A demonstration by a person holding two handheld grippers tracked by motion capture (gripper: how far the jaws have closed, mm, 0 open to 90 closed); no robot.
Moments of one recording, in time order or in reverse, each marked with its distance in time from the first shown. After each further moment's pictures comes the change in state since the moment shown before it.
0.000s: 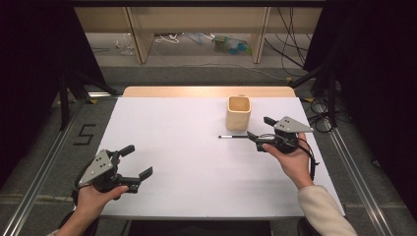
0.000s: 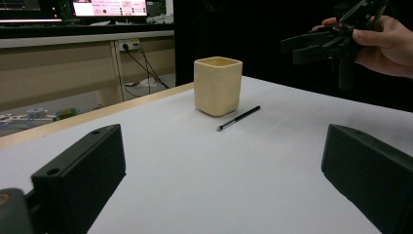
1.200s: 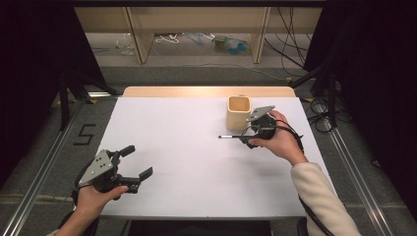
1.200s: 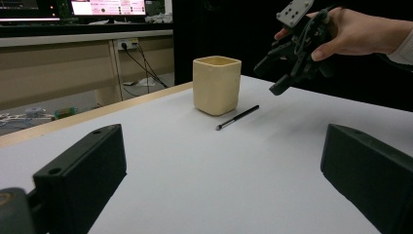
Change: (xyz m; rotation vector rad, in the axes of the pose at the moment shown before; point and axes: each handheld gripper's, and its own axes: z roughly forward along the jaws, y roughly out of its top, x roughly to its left) left arm -0.001 -0.001 0.000 0.002 -0.005 -0.013; right arm -0.005 0.019 0.067 0.556 0.106 -0.279
